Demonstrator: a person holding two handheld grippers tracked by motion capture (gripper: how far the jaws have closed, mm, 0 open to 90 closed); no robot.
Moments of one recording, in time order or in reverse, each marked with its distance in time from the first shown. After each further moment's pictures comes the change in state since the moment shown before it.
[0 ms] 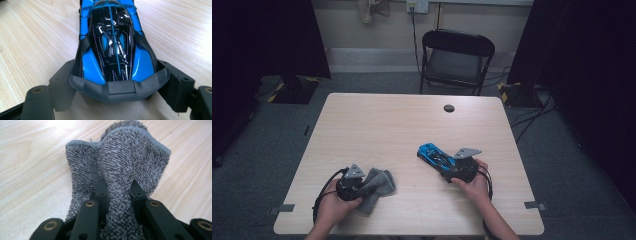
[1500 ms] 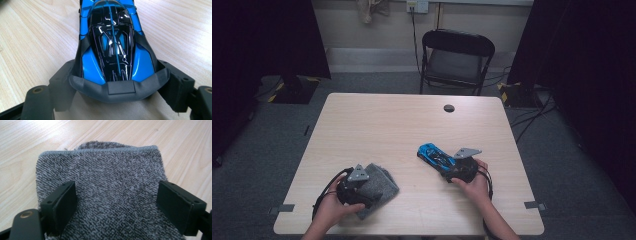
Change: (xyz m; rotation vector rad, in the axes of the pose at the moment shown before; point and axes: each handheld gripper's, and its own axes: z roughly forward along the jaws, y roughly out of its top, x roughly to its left) left arm -0.008 0.005 0.002 0.002 -0.003 0.189; right arm 0.000 0.000 0.000 -0.001 0.000 0.000
